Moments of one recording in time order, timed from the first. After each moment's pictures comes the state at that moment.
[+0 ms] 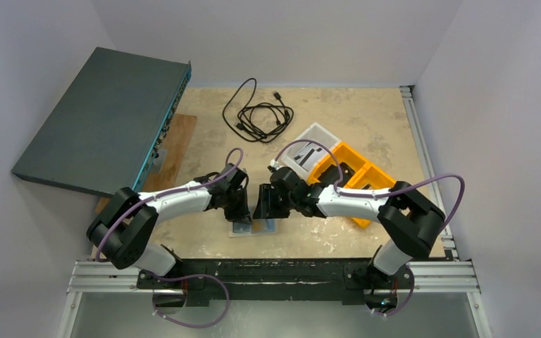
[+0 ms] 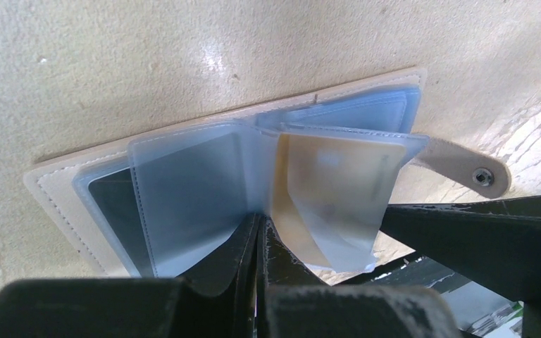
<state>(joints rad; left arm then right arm) -0.67 1.48 0.71 -0.38 0.20 -0.80 0.96 1.61 0.85 -0.09 -0.12 0.87</state>
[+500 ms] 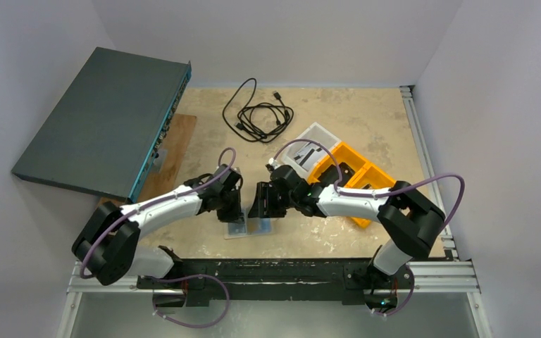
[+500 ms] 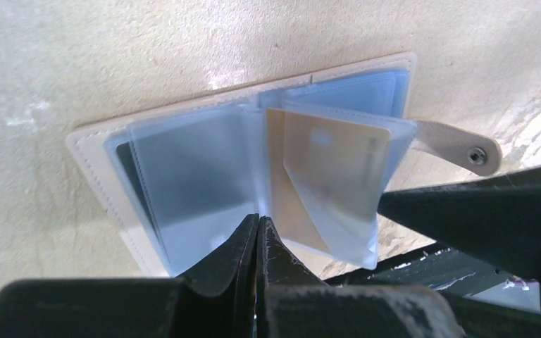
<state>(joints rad) -0.67 1.37 0.69 -0.48 0.13 -0.78 0.95 1.61 0.85 -0.01 -0.20 0.91</state>
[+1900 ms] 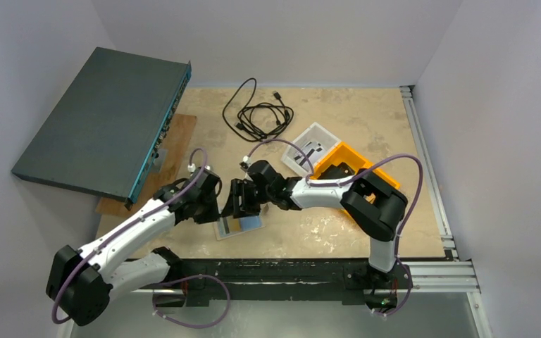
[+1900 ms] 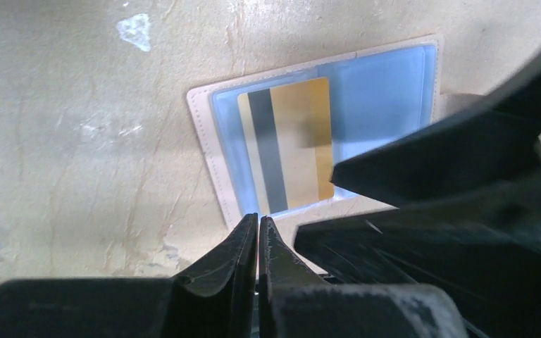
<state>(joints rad) -0.61 1.00 0.68 -0.82 -0.10 -0.76 0.99 1.90 1.09 0.14 -0.38 1.01</state>
